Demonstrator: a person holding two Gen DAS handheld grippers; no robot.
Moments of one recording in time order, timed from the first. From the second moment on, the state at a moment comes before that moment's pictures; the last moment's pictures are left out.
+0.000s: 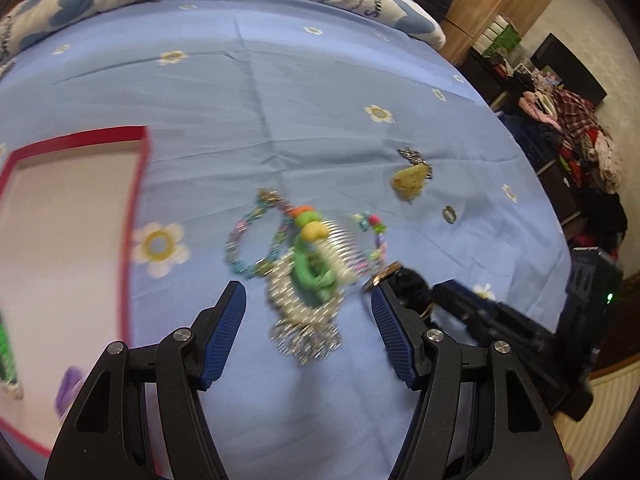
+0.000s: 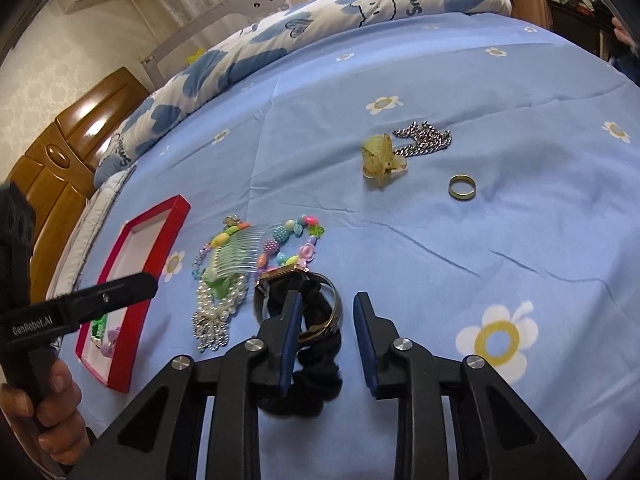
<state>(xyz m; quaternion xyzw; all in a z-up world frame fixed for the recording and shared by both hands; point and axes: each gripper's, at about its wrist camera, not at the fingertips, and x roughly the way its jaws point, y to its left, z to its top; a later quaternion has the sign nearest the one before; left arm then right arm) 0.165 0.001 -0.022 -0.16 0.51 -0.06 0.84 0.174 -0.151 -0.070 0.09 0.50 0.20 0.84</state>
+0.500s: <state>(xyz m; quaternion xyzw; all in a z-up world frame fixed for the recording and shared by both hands) 0.218 -0.011 -0.061 -0.17 0.56 -0.09 0.80 0.185 -0.159 -0.092 0.11 0.52 0.21 0.82</state>
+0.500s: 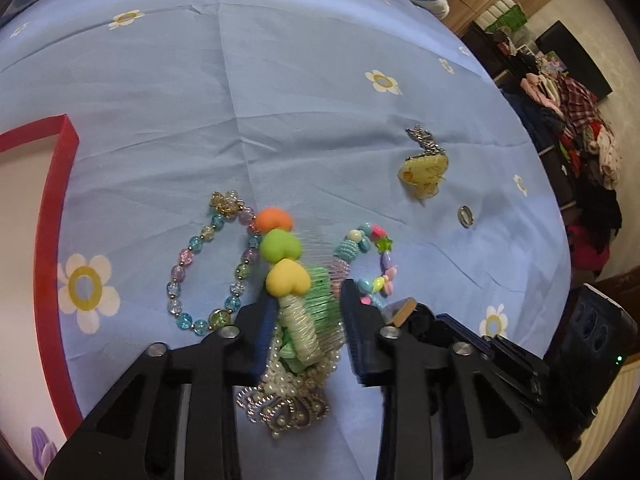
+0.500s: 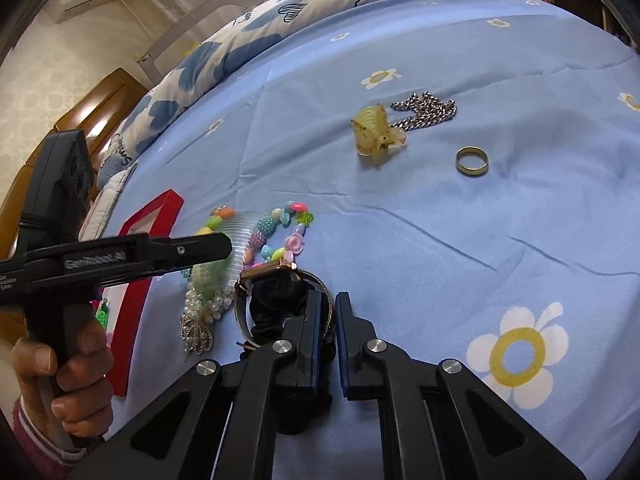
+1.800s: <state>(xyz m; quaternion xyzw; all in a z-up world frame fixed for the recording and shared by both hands) 0.099 0.046 -0.053 -0.23 0.54 -0.11 0.80 0.181 -0.145 -0.085 0.07 0.52 0.20 0.82</state>
